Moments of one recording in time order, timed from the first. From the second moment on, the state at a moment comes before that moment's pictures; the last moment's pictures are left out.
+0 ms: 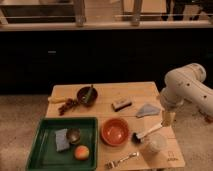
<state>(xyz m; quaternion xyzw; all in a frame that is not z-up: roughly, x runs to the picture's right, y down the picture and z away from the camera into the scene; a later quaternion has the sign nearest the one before) 0.285 0.104 0.684 -0.28 0.02 0.02 0.96</state>
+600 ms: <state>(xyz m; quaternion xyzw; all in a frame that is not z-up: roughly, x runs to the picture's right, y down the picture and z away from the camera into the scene) 0.250 0.100 0.704 -0.27 0.01 -0.01 0.96</state>
